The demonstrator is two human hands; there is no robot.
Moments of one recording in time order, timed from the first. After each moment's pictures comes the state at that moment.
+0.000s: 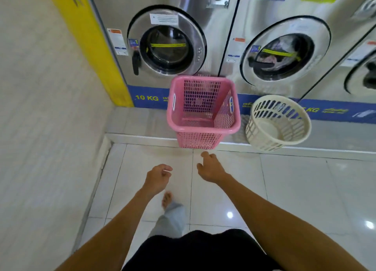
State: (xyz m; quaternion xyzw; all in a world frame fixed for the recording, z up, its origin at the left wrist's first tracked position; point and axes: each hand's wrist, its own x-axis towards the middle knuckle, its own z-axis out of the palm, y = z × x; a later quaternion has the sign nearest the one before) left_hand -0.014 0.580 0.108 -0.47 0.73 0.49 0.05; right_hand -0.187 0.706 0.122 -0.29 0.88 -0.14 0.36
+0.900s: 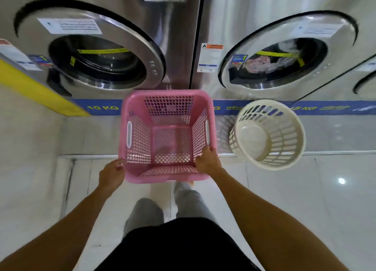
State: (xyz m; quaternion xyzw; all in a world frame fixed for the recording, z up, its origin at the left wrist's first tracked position) left_hand -0.270 0.386 0.059 -0.56 0.74 0.35 0.11; right_hand -0.502 0.597 0.047 -0.10 0.90 -0.15 0.41
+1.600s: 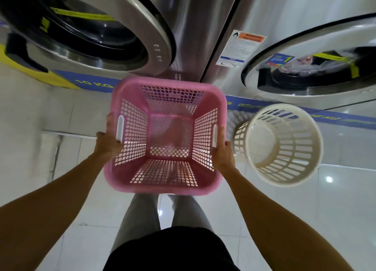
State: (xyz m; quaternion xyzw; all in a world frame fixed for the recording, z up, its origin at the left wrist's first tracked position) left_hand -0.358 0.307 -0.018 -0.58 0.73 0.33 0.15; right_hand -0.582 0.588 -0.037 -0.16 0.92 -0.15 0.32
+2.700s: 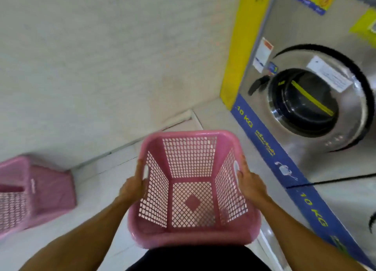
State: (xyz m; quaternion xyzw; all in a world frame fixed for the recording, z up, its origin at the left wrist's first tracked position) left_hand -0.019 0.585 0.108 -0.80 0.49 0.34 -0.02; right_hand -0.394 0.485 0.094 -0.67 0.68 0.02 0.30
